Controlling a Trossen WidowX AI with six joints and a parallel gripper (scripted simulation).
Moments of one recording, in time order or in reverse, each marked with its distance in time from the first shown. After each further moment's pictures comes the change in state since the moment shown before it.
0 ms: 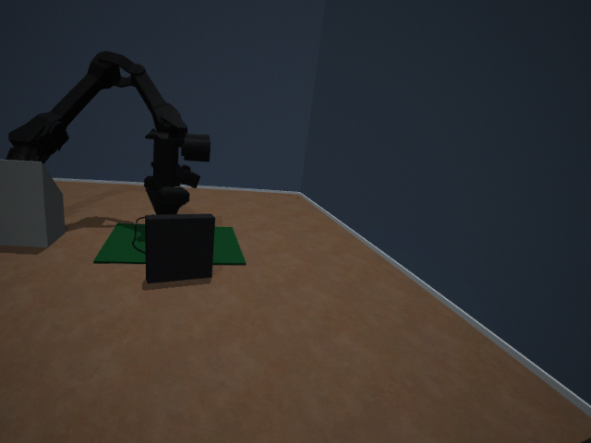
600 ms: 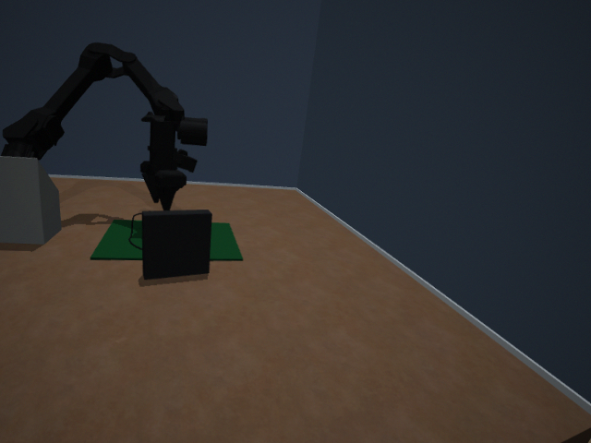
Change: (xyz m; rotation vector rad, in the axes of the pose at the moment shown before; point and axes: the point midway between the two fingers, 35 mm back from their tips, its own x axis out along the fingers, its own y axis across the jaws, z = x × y) arm -0.029 -0.001 0.000 0.000 0.001 -0.002
